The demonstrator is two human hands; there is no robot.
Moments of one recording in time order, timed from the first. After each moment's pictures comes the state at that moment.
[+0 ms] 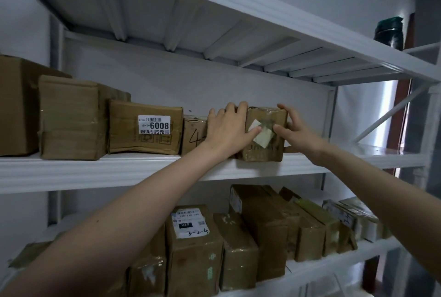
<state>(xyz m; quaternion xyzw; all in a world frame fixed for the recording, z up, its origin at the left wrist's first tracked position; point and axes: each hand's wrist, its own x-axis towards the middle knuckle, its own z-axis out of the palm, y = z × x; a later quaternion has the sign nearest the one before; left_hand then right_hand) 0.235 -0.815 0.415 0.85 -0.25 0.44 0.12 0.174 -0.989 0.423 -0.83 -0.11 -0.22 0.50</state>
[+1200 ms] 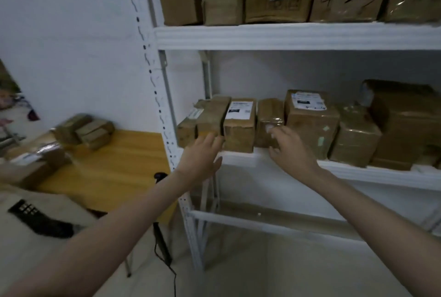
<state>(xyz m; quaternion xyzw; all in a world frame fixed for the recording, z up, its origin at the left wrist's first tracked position) 0.029 -0.574 0.127 0.99 -0.02 0.16 -0.04 0.104 -0.798 0.146 -0.91 -0.31 -0.16 0.22</state>
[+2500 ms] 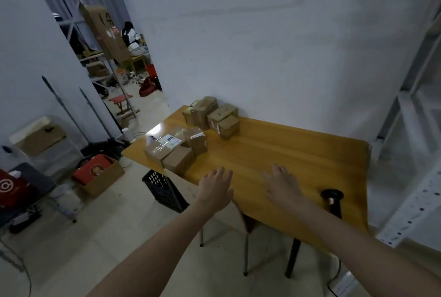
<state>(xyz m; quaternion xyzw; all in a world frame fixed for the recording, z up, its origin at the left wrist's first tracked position) -0.126 -0.032 0.019 0.98 0.19 -0.04 -0.05 -0.007 -0.183 0.017 -0.90 -0.42 0.07 0.02</state>
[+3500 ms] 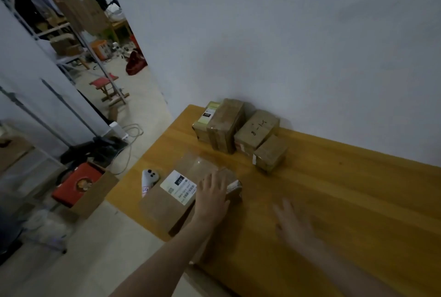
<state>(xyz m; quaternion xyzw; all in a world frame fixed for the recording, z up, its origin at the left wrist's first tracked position) 0.065 0.353 -0.088 0.96 0.24 -0.10 -0.05 0.157 0.157 -0.108 -0.90 -0.38 0.21 0.01</state>
